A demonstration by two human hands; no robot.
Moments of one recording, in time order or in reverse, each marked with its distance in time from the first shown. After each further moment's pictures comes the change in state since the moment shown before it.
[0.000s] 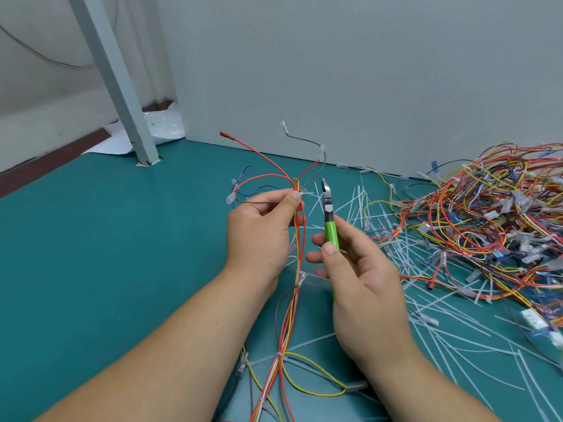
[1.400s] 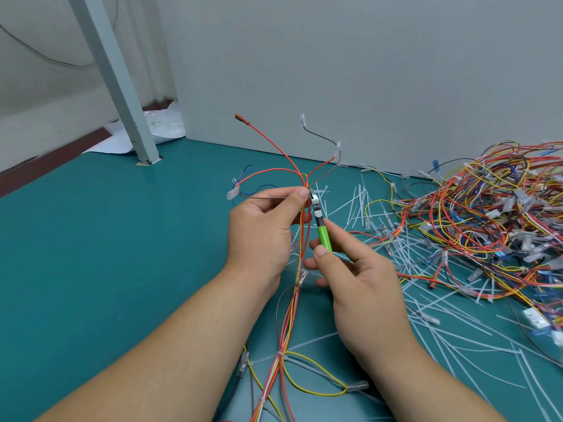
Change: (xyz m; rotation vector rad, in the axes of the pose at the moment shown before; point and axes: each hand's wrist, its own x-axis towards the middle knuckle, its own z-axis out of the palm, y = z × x) left_hand -0.004 0.004 0.001 -0.065 -0.061 -0.002; right_hand 0.005 0.002 -0.002 -0.087 -0.086 -0.049
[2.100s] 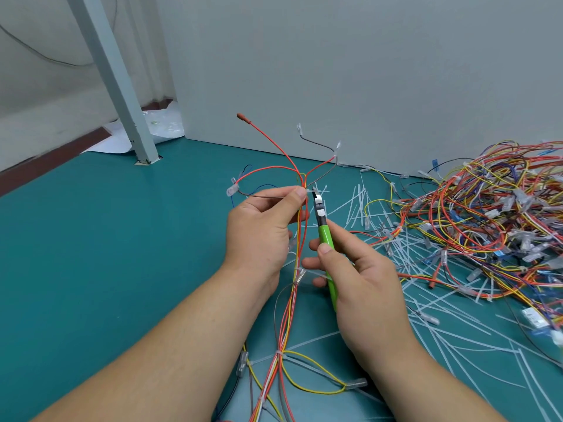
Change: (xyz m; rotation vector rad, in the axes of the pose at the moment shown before) left_hand 0.004 -0.005 -0.002 0.008 -0.011 -0.030; right_hand -0.002 0.001 -0.003 0.110 0.034 0.126
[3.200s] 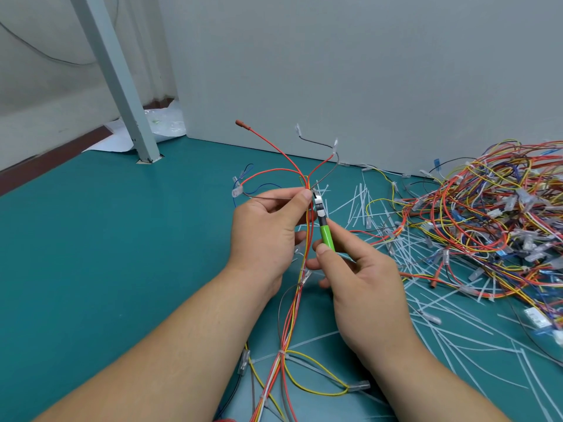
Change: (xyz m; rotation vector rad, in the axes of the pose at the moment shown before) left_hand -0.001 -0.001 0.002 -0.003 -0.036 -0.034; right_hand 0.001 -0.003 0.003 -0.148 -0.019 -0.119
